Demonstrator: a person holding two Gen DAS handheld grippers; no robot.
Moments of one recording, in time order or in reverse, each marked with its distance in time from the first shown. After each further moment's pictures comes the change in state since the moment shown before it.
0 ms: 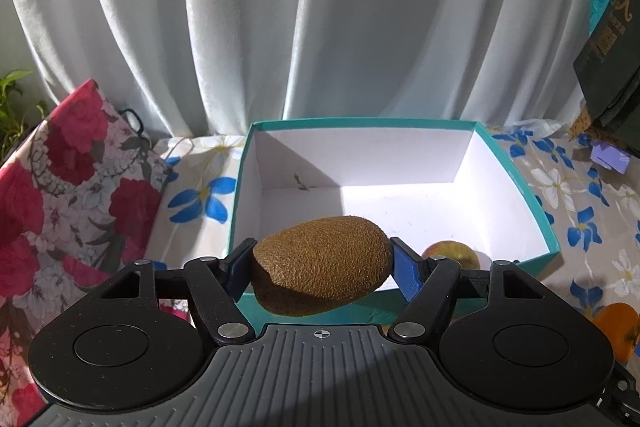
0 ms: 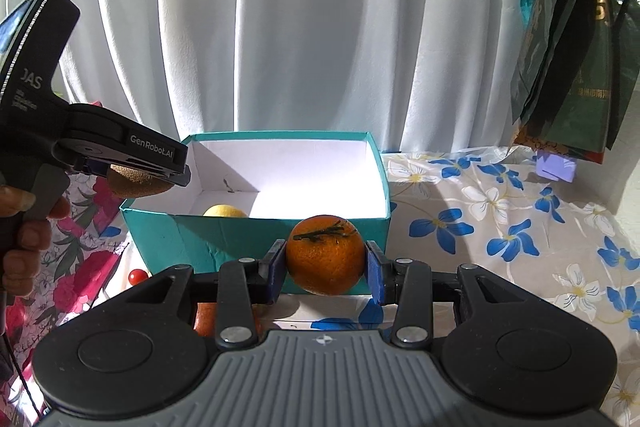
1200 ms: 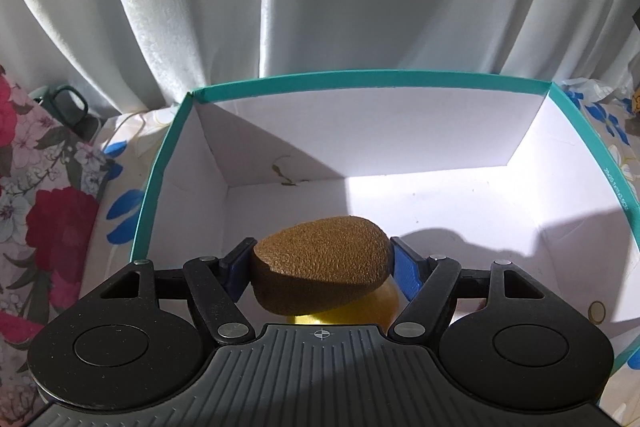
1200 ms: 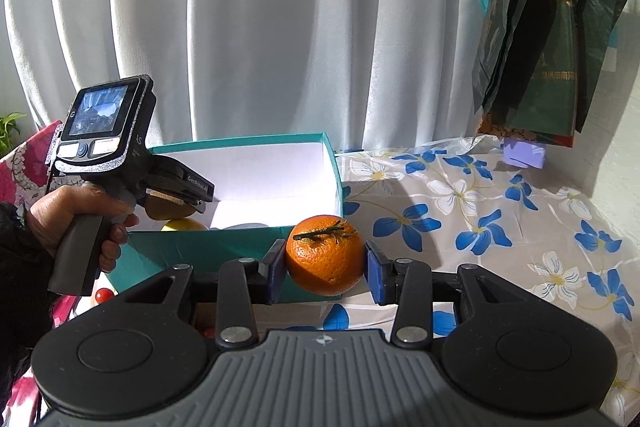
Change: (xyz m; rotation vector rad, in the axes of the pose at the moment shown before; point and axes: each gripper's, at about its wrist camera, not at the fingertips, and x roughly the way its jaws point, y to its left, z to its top) left arm 0.144 -0.010 0.028 0.035 0.167 0.025; right arm 0.009 -0.022 0.001 0.070 -0.003 -0.083
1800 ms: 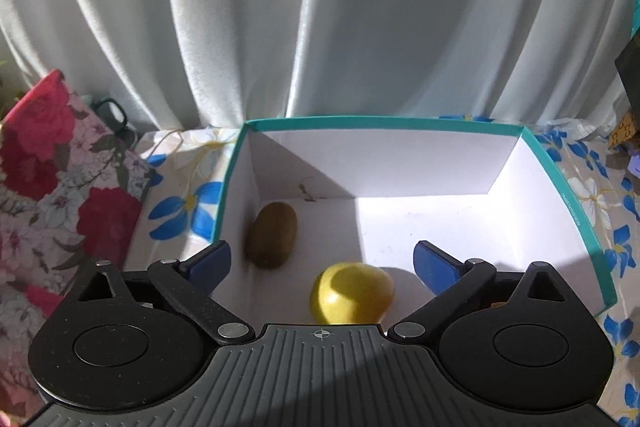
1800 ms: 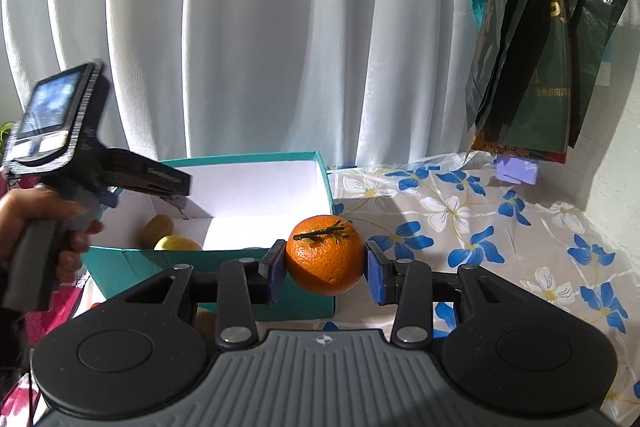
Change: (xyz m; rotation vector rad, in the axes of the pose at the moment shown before) left arm -0.075 0.022 -0.017 -0.071 -0.104 0.001; right arm -0.006 -0.003 0.009 -0.007 -0.047 -0.020
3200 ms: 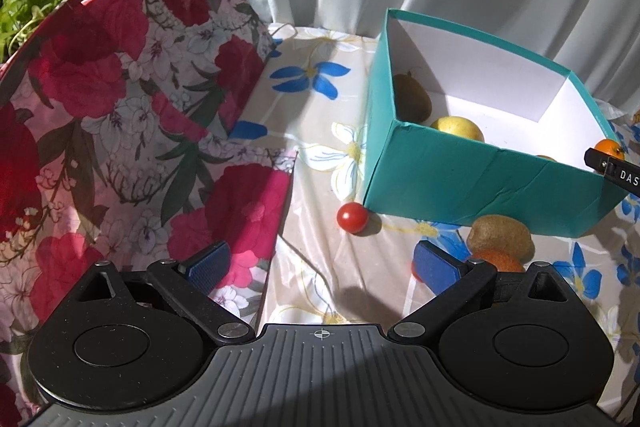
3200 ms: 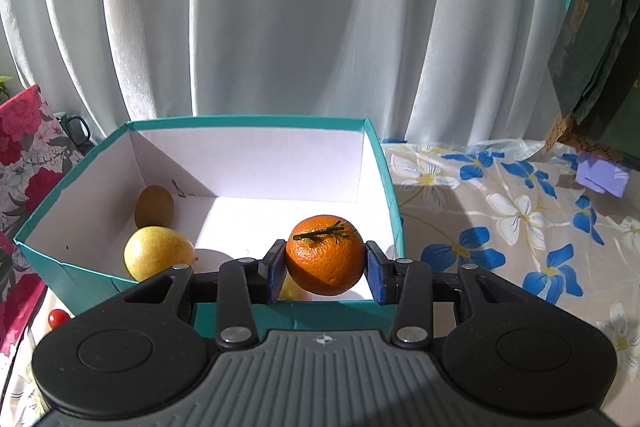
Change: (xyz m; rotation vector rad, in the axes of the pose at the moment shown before) left arm -0.069 0.085 -0.112 -0.165 0.120 0.069; right arm 0.140 0.025 0.007 -0.084 0.147 0.087
